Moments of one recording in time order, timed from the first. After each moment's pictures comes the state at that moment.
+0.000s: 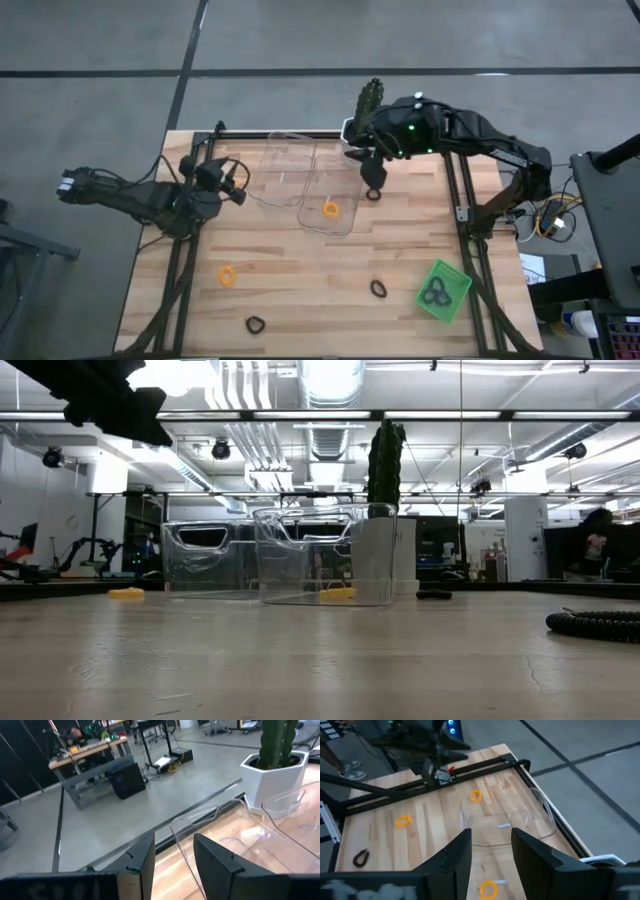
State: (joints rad) left arm -0.17 0.68 0.63 -0.62 -1.21 -0.45; right arm -0.14 1.52 1.91 -0.94 0.08 0.19
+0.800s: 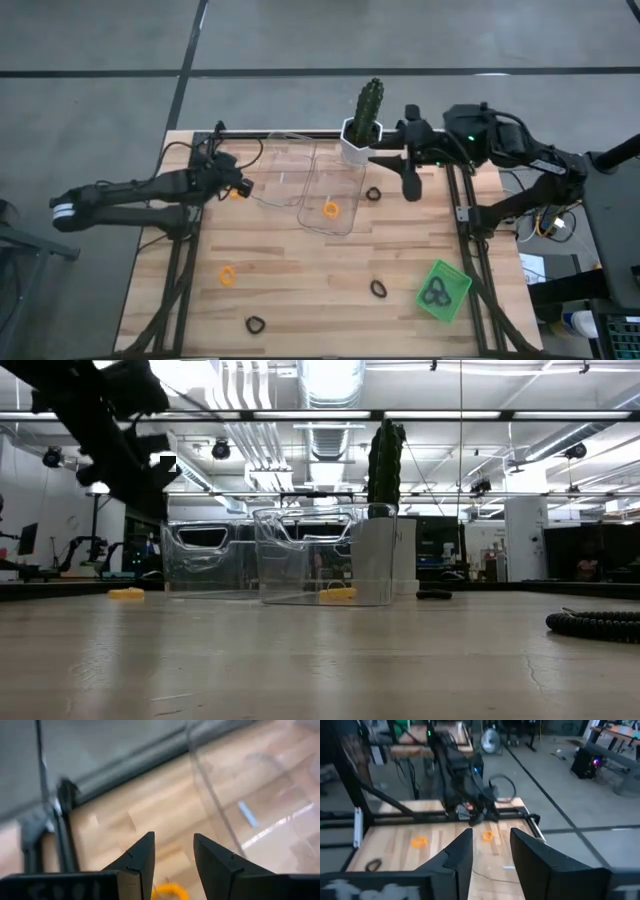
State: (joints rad) left arm 0.33 0.80 0.54 -0.60 -0.66 -0.48; right arm -0.04 1.24 1.64 -0.68 0.08 0.00
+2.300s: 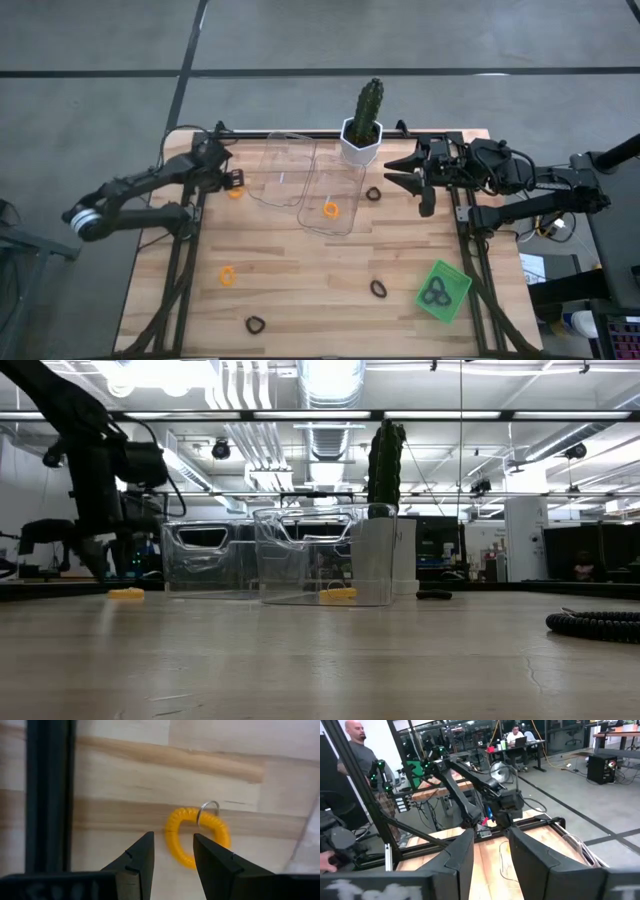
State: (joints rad) left arm 0.88 1.03 0.49 -0.70 -0.09 -0.80; right arm -0.02 0.89 1.00 -0.17 0.07 0.23
